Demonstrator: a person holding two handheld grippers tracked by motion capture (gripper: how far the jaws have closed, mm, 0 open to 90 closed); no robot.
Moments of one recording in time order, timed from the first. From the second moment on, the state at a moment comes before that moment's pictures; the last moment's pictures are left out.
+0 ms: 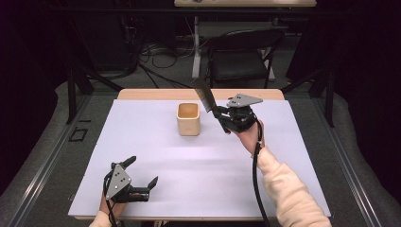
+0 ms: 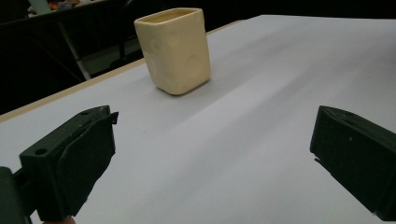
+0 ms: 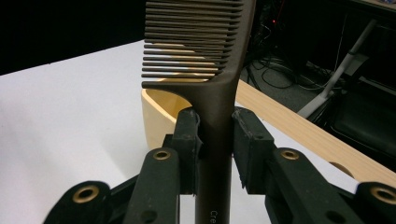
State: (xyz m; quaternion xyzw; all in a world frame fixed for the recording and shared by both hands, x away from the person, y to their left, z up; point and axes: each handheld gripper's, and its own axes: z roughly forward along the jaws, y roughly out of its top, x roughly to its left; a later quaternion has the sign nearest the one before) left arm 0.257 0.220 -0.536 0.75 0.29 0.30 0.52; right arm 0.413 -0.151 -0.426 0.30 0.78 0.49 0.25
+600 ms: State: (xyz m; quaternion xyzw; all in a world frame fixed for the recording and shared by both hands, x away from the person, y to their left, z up) left arm 0.257 0.220 -0.536 0.75 0.29 0.30 0.52; right arm 0.423 -0.139 -0.423 0.30 0.78 0.49 0.25
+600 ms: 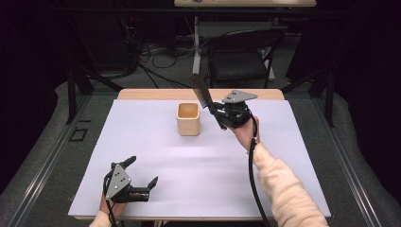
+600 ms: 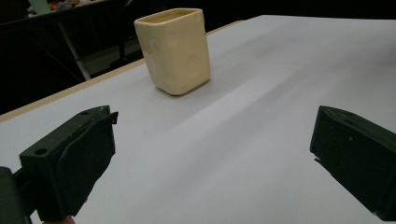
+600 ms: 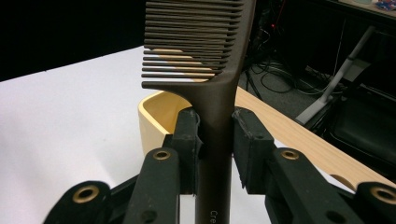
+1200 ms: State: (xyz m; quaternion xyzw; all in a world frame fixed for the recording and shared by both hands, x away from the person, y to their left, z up) left arm 0.256 0.220 -0.536 0.75 0.29 0.30 0.52; right arm 0.432 -0.126 -0.424 0.30 0.78 0.49 0.25
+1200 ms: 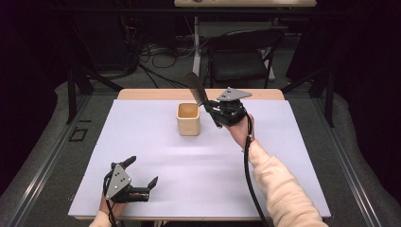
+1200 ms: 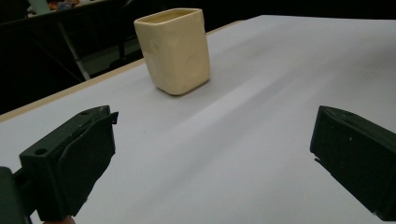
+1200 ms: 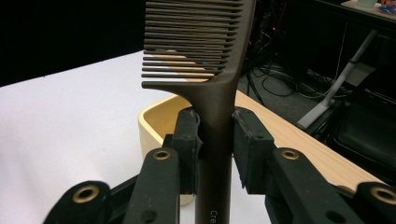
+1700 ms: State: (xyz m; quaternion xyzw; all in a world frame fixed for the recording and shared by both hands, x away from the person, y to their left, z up) left arm 0.257 0.220 -0.536 0.74 0.29 0.30 0.52; right arm 0.438 -0.120 -0.424 0.29 0.77 0.51 0.25
